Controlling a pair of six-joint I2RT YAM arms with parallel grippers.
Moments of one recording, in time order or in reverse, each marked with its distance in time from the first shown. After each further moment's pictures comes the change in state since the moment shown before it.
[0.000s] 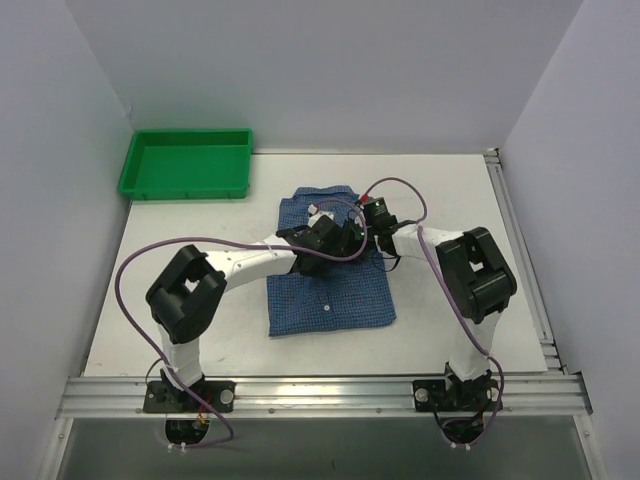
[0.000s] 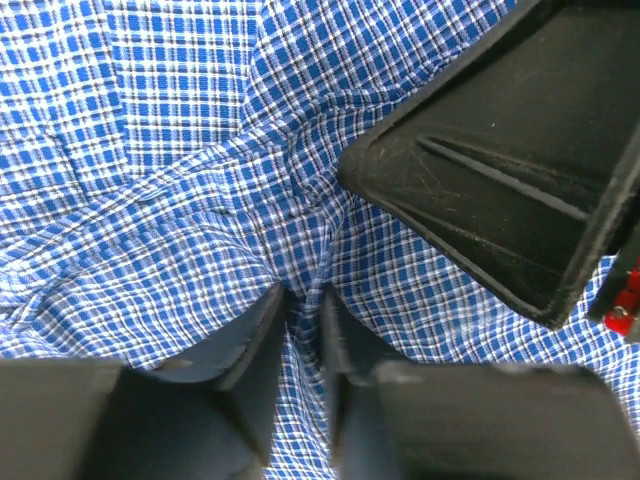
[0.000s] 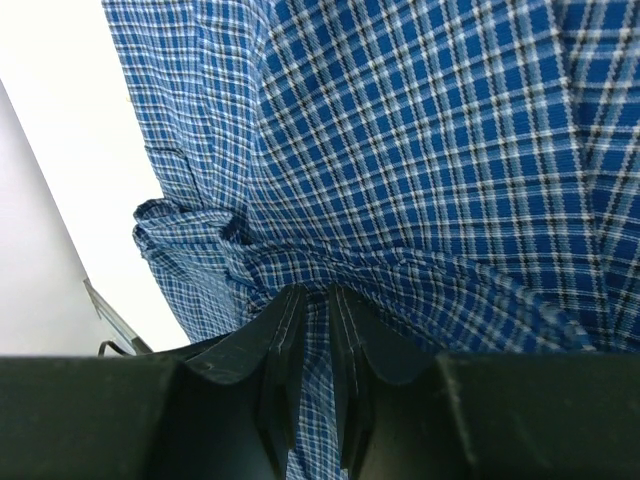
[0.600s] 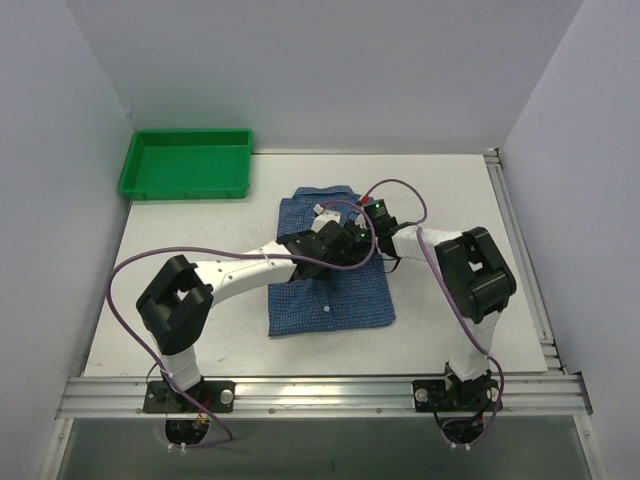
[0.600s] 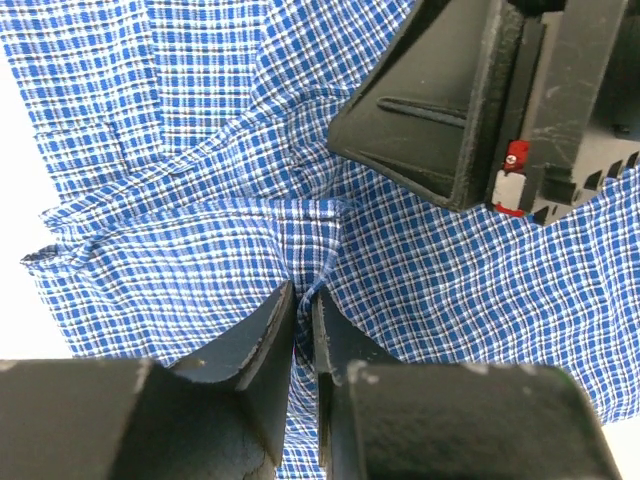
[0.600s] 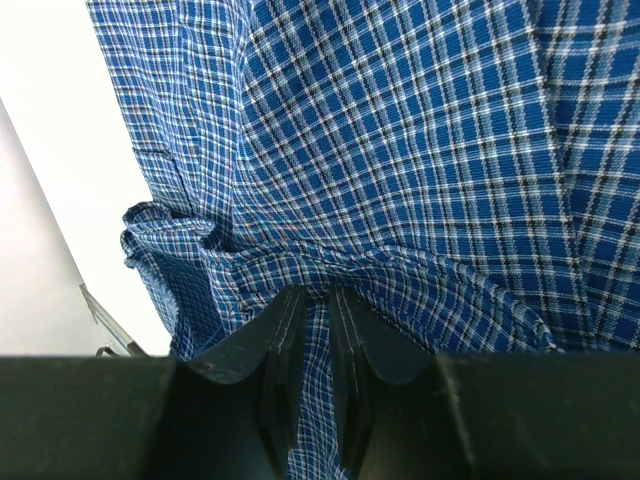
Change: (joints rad) left arm -0.080 -0.079 0.006 -0.055 -0.144 0.015; right arm 0.000 0.005 -0.018 0.022 0.010 0.004
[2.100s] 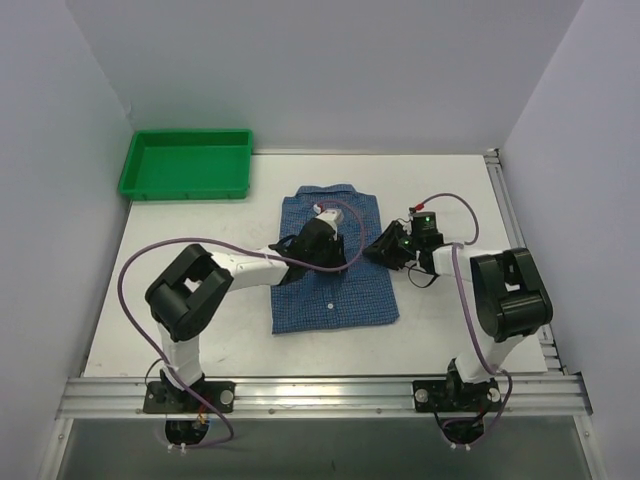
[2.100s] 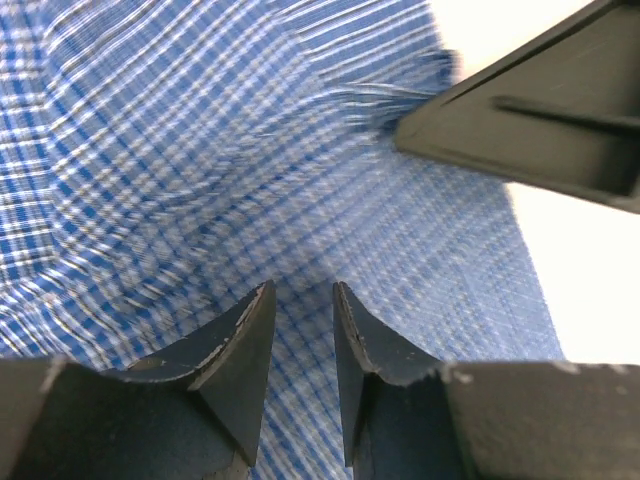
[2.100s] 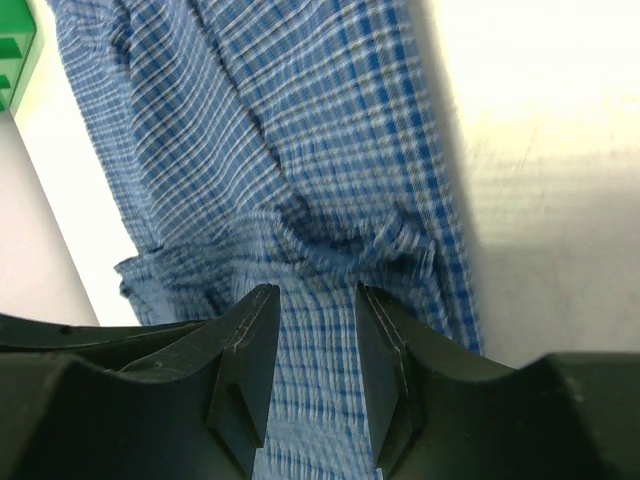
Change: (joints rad) left arm 0.124 0.095 -0.211 0.653 0.426 0.019; right arm -0.245 -0.193 -0.311 0.212 0.043 0.056
